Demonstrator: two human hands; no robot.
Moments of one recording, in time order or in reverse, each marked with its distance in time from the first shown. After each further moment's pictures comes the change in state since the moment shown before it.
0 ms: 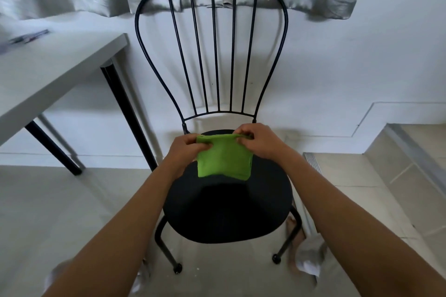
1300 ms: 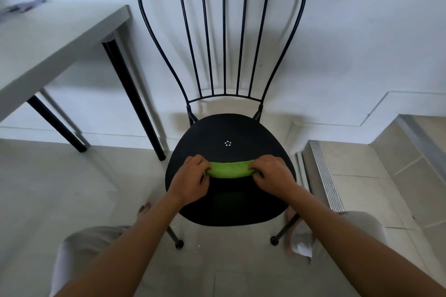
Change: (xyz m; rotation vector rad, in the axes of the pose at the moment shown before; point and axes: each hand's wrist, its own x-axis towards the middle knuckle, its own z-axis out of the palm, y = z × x) left_hand -0.030 -0.104 -0.008 0.971 -0.082 0.470; right_hand -0.057 0.079 0.066 -0.448 -0.031 -0.096
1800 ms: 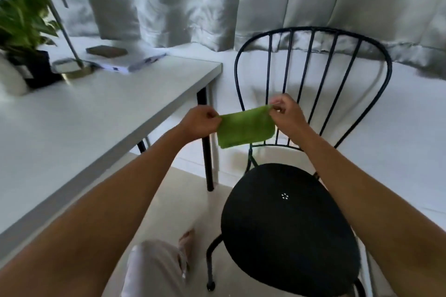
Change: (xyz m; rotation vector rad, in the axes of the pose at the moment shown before) left_hand 0.051 -0.005 -0.263 -0.223 0.284 -0.454; right_hand 0.203 -0.149 -0.139 0.767 0.284 0.004
